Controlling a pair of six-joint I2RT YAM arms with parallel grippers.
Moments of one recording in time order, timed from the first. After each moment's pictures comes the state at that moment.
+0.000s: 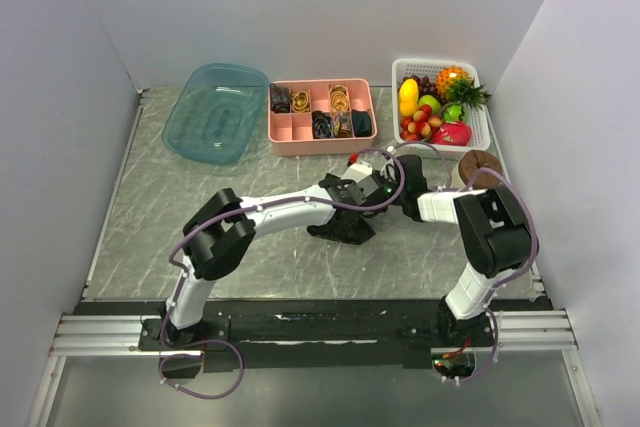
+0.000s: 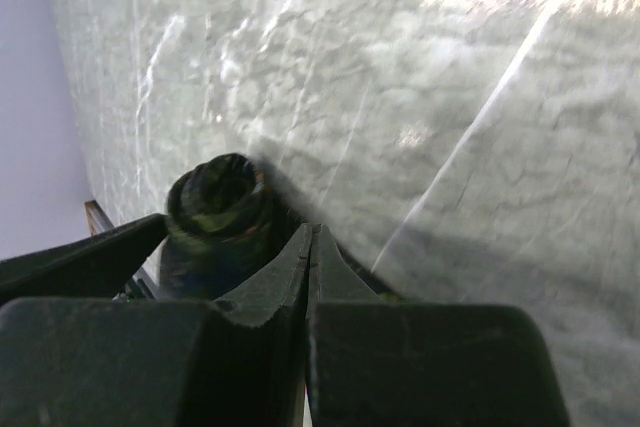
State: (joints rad) left arm -1.05 2.07 1.60 -0.71 -0.65 -0.57; right arm 0.28 1.72 0.72 0.29 -0.55 0.70
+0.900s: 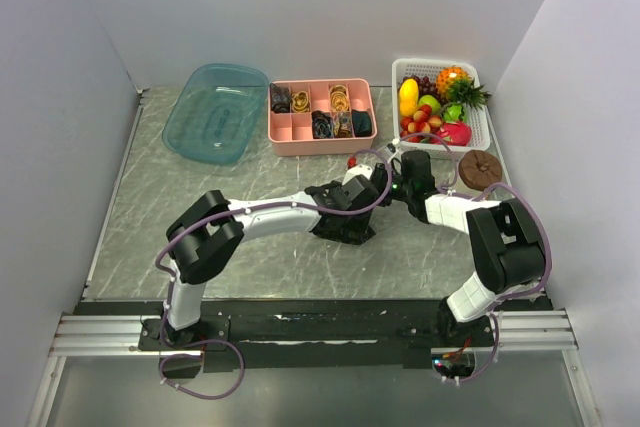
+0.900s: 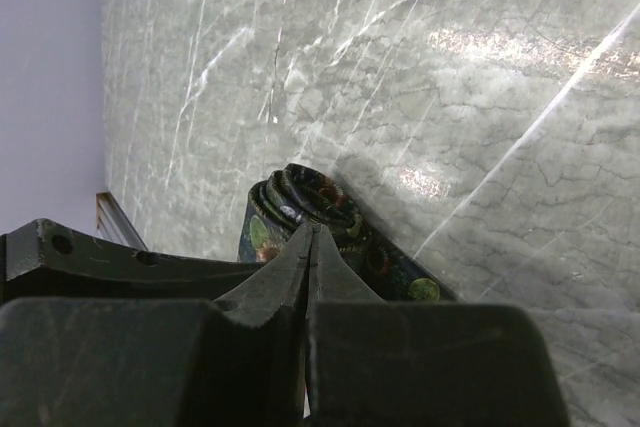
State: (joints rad) left arm -1.03 1.95 1.39 -0.35 -0.33 -0.57; right arm 0.27 1.59 0.69 0.29 -0.58 0.66
